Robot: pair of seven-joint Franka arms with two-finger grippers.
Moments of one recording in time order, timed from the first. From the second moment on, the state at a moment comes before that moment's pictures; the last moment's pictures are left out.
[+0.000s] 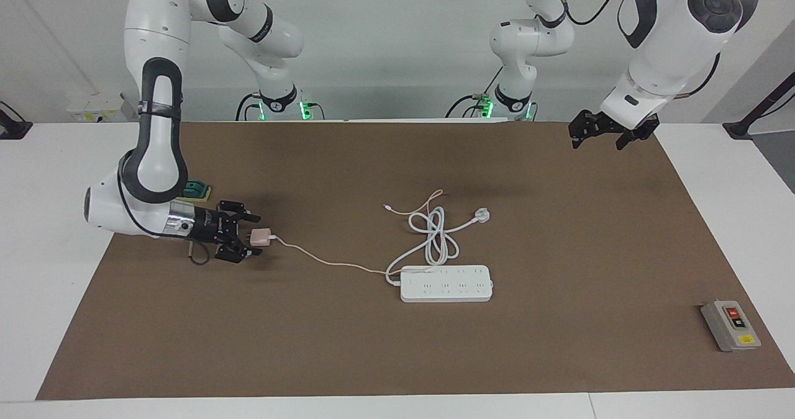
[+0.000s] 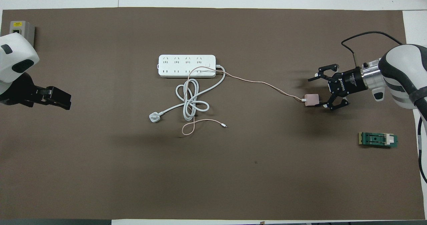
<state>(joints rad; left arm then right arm) -0.04 0.00 -0.07 -1.65 0.03 1.49 0.03 -0.25 0.49 0.04 -1.78 0.74 1.78 0.82</state>
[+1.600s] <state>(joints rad) -0.04 0.00 -0.07 -1.65 0.03 1.49 0.03 -0.24 0.56 0.05 -1.72 0.75 1.81 0.76</state>
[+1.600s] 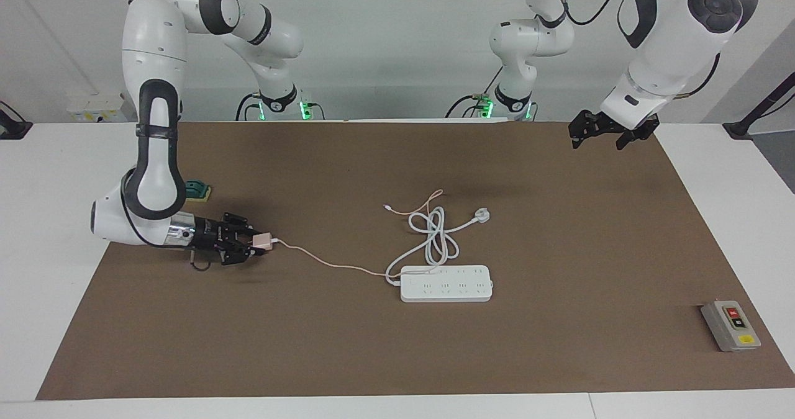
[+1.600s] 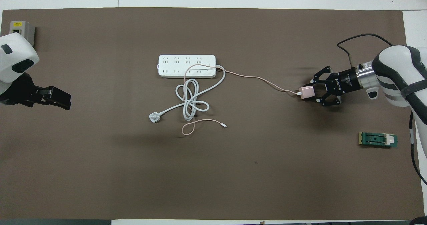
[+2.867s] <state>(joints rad) -0.04 0.00 -0.07 -1.65 0.03 1.49 0.03 0.35 0.49 0.10 -1.43 0.87 2.03 1.51</state>
